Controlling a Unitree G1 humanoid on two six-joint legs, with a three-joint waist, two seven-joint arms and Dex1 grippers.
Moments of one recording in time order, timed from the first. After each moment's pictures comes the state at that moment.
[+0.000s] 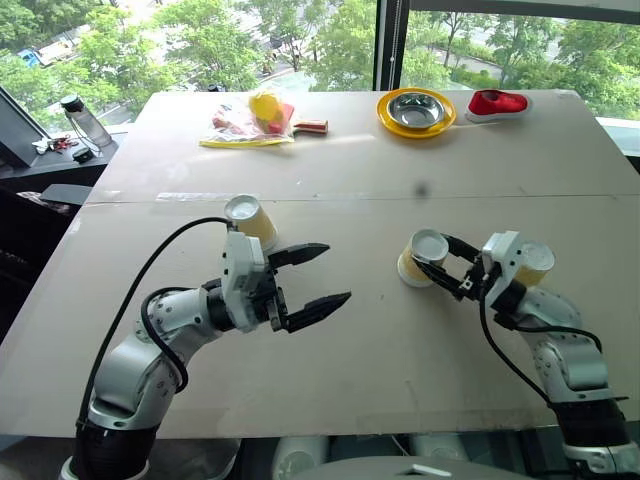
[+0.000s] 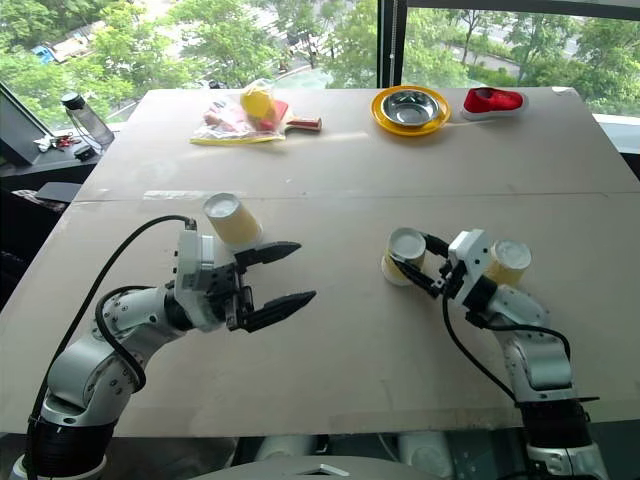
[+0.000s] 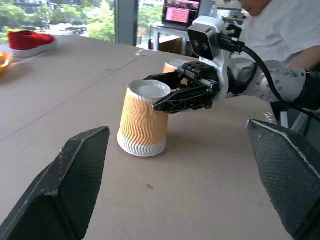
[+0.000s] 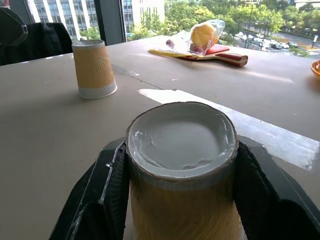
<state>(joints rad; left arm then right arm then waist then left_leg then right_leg) -0.04 0.63 0.08 -0.49 -0.69 0.37 -0.89 -0.19 -0.35 0.03 -0.12 0.35 0.11 0.76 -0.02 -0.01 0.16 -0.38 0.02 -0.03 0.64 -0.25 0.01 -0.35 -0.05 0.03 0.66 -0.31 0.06</state>
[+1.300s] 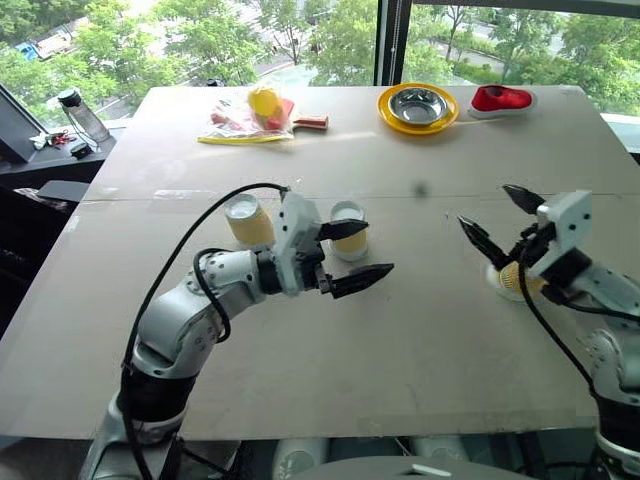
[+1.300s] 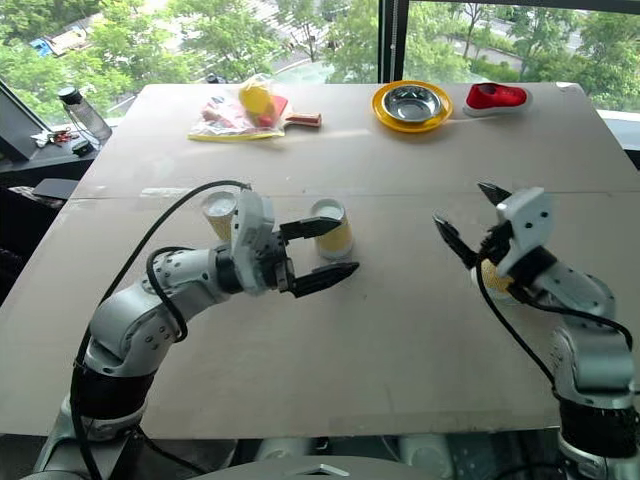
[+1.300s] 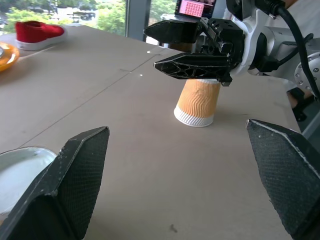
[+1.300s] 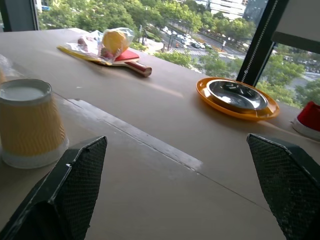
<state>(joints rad) -0.36 0.55 -0.12 -0.45 -0.70 0.62 -0.77 -0.05 -0.50 -0.29 -0.47 0.33 0.40 0.57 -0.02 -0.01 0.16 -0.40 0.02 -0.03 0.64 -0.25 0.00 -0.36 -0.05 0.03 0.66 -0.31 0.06</state>
